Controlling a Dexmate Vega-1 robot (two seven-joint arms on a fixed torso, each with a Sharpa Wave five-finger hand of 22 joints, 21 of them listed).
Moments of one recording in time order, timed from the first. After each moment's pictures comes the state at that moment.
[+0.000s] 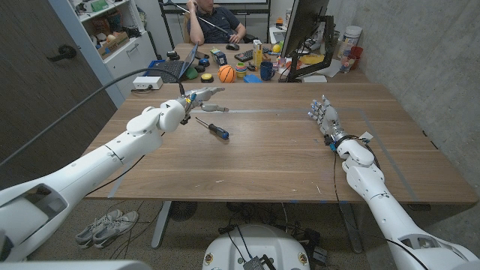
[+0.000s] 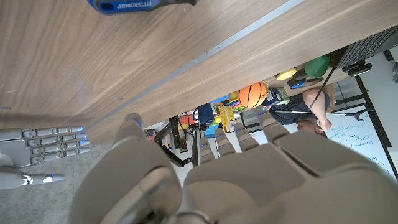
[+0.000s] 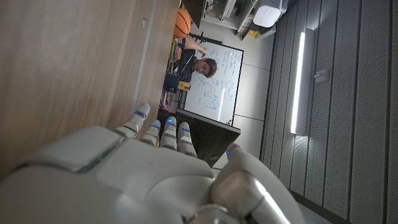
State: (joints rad) left arm 0.59 0.83 0.67 -1.73 0.59 0.26 -0.17; left_hand 0.47 -0.06 0.20 -0.13 0.38 -0.05 -0.21 0.27 0.19 0.03 -0.18 0.22 0.18 -0.03 -0.03 0.24 0.18 0.06 0.10 0.20 0.18; right arm -0.89 -0.26 -0.05 -1.24 0.43 0.20 0.26; right_hand 0.03 0.08 0.20 0.17 0.30 0.04 0.04 0.19 0.18 0.06 0.05 0.19 0.19 -0.08 0.04 0.21 0.18 -0.11 0.00 0.58 0.17
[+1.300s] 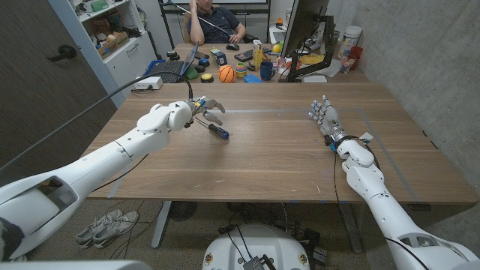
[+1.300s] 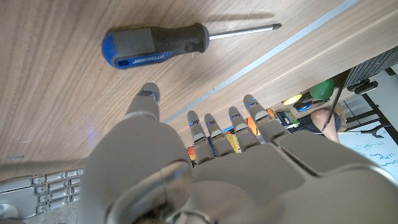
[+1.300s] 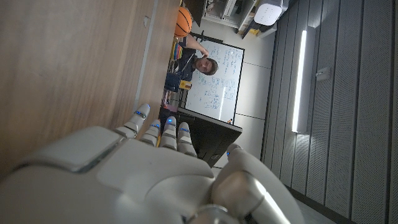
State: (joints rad) left arm 0.52 0.80 0.76 -1.70 0.69 0.30 -0.35; left_hand 0.79 -0.06 0.26 -0.17 0.37 0.32 -0.21 0.33 0.19 0.26 -0.22 0.20 0.18 0.18 -0.04 0.23 0.17 0.26 0.01 0.21 0.18; right arm -0.88 -0.26 -0.04 -1.22 0.43 0.21 0.26; right_hand 0.03 0.08 0.19 0.17 0.30 0.04 0.05 0.19 0.18 0.06 0.06 0.19 0.19 -0.07 0.04 0.21 0.18 -0.11 0.00 0.57 0.17
